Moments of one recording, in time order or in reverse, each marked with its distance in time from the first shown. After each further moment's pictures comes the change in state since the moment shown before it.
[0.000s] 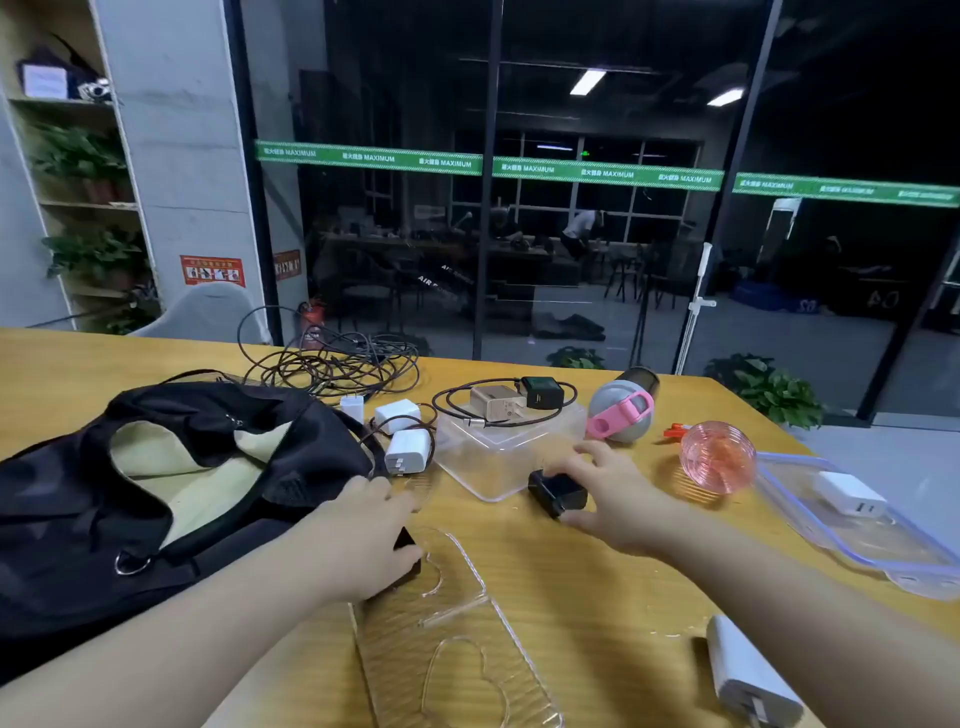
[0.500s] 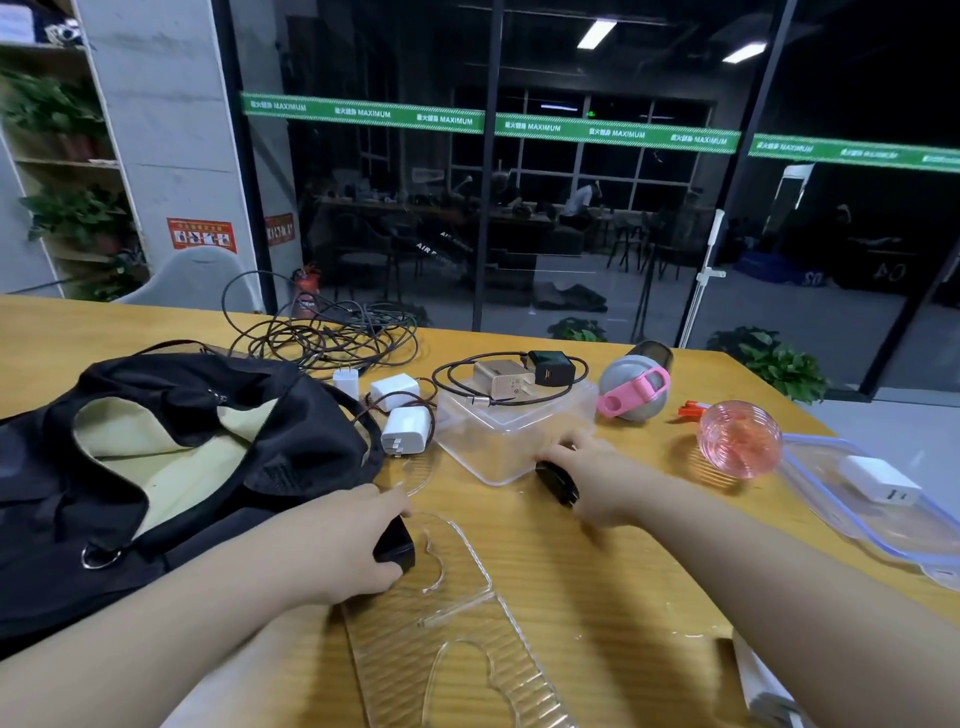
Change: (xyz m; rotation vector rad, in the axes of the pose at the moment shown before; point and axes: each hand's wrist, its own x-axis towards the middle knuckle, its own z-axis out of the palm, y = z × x) left_hand 0.006 -0.016 0.004 -0.055 -0.087 0.035; right_hand 0.045 0.002 0.021 -0.156 -0.187 0.007
